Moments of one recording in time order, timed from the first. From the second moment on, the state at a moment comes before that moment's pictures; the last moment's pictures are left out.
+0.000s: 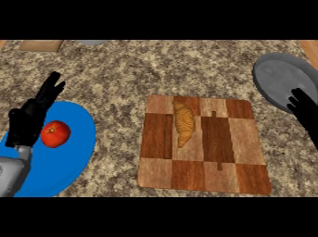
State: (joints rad) left arm -0.23 0.48 -0.16 -1.37 0.12 0.17 0.01; right arm -0.06 -0.58 0.05 -1.46 -0.38 0.06 0.03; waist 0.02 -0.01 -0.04
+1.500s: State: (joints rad) left arm -0.24 0.33 -0.09 -1.44 0.18 0.22 0.03; right arm -0.86 -0.69 0.34 -1.44 0.10 0.56 0.10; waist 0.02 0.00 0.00
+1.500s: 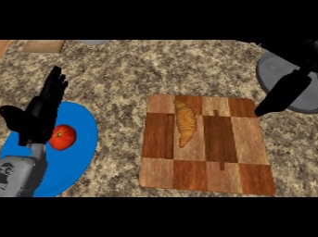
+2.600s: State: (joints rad) left arm -0.23 0.30 -0.02 -1.42 0.14 0.17 0.03; right arm -0.88 -0.30 0.41 -1.48 0.26 0.69 0.41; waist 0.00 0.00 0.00
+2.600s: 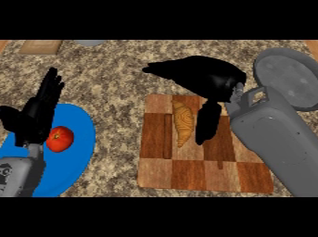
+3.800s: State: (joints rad) left arm -0.24 0.25 0.03 -1.46 0.08 0.13 0.07; right arm -0.81 -0.18 0.41 -1.27 0.60 0.75 0.26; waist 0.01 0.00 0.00
